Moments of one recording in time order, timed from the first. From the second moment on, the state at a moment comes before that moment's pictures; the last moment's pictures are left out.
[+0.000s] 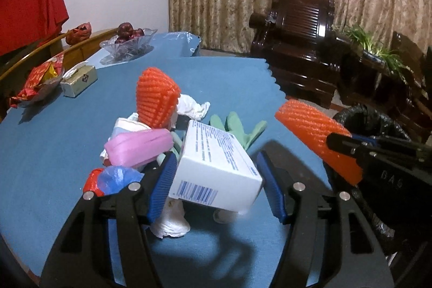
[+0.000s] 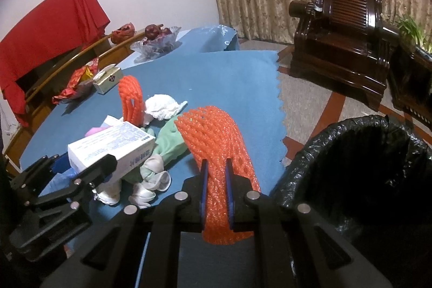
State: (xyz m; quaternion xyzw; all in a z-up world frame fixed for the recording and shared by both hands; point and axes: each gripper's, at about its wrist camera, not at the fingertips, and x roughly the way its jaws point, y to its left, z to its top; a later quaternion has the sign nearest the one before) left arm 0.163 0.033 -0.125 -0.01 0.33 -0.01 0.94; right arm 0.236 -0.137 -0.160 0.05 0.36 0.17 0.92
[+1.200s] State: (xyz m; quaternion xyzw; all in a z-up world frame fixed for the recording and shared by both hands) left arm 0.162 0.014 -0.092 -0.02 0.30 -0.05 0.95; right arm 0.215 -0.165 -0.121 0.06 0.30 0.15 0.94
